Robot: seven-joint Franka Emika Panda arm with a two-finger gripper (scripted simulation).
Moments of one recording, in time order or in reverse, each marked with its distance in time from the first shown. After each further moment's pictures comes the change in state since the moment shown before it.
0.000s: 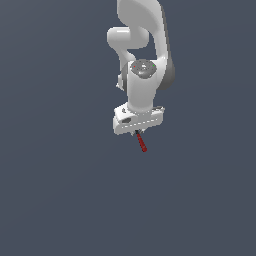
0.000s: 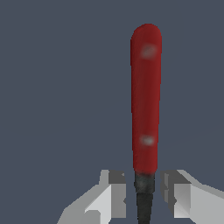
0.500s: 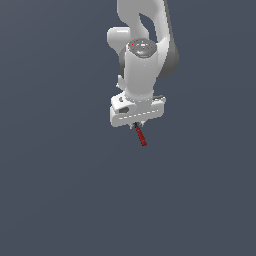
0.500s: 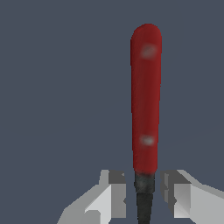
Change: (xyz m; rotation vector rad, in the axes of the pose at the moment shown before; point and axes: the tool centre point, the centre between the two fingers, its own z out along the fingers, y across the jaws) arm 0.001 0.007 -0.050 0.000 -0.001 0.001
